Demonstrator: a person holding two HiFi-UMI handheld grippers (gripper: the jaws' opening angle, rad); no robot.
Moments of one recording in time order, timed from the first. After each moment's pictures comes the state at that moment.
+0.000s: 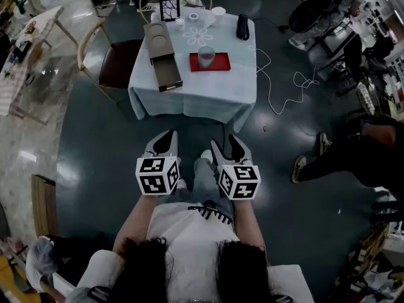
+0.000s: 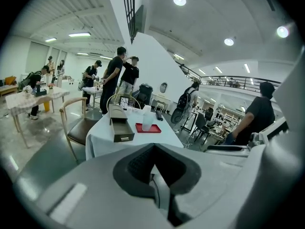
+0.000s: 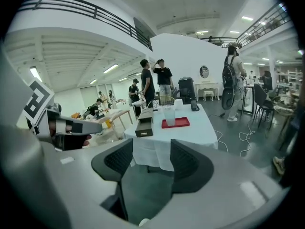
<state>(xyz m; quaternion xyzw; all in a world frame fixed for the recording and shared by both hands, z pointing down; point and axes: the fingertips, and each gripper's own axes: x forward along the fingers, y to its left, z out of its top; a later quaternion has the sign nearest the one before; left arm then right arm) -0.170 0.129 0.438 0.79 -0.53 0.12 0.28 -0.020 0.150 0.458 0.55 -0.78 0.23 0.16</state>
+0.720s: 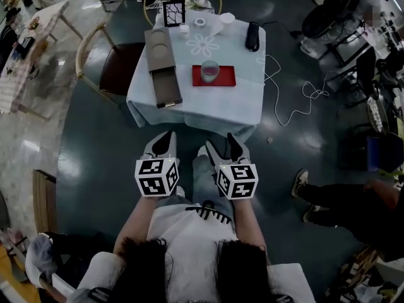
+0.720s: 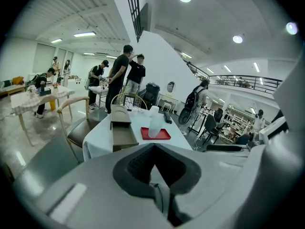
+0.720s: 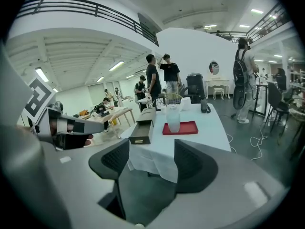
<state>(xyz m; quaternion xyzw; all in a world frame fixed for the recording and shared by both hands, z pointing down) -0.165 0.035 0.456 0.77 -0.56 0.12 0.29 -0.021 0.044 0.476 0.51 -0.81 0.23 0.18</state>
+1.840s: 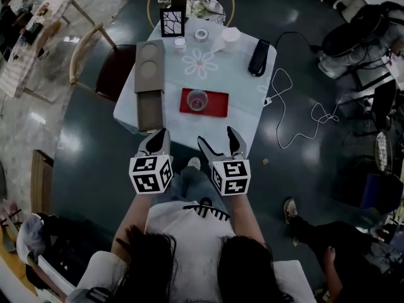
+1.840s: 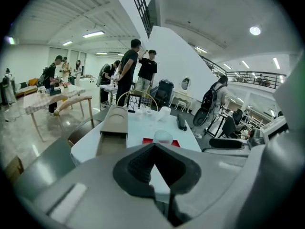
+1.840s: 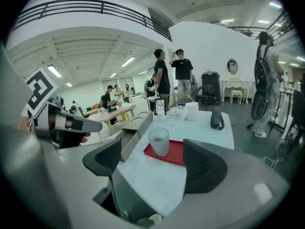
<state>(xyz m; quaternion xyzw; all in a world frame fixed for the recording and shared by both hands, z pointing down) -0.116 -0.114 0.463 0.70 -0.63 0.14 0.31 0.030 -0.137 0.482 0.42 -0.86 0.21 0.21</state>
